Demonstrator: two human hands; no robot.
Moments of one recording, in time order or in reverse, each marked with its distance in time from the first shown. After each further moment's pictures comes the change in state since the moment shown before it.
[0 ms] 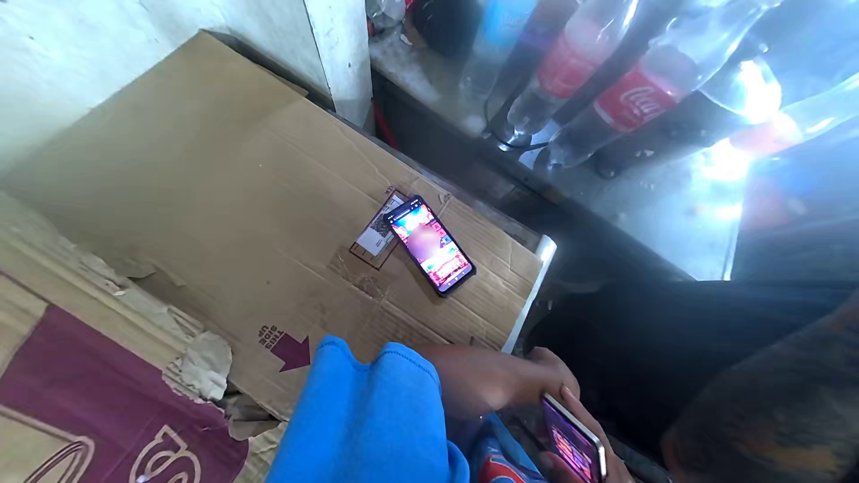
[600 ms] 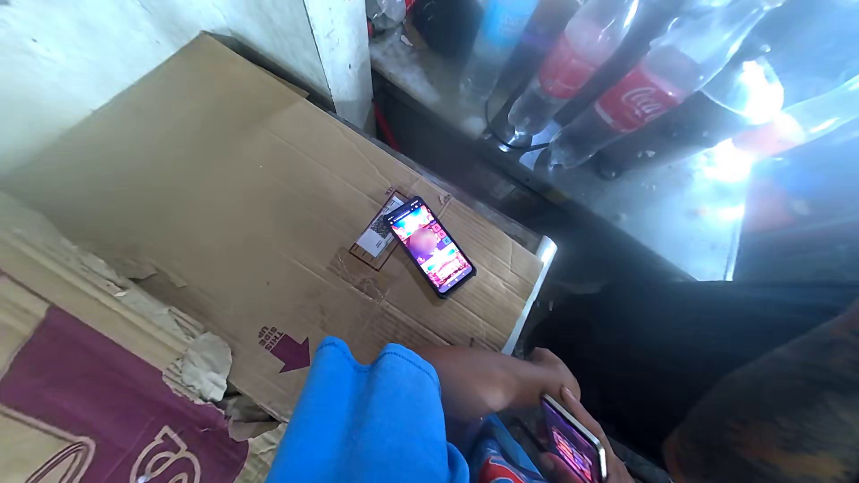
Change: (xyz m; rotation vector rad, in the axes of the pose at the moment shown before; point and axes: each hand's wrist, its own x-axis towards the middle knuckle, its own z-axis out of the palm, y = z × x) left_hand 0.018 0.005 -0.005 0.132 -0.090 -0.072; right_hand 0.002 0.001 -0.001 0.034 -0.011 0.012
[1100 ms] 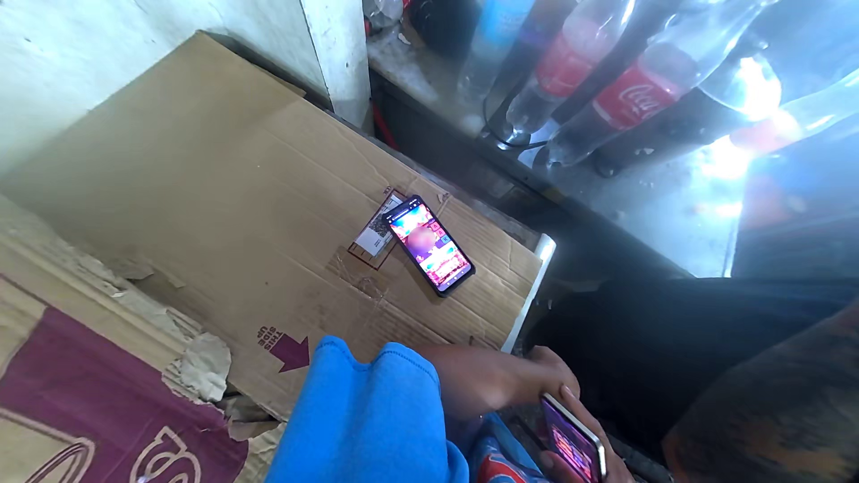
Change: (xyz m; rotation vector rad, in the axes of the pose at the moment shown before) left_hand -0.020 -0.002 0.002 -0.103 0.046 0.040; right_hand -0.002 -0.002 0.001 -0.022 0.000 -0.001
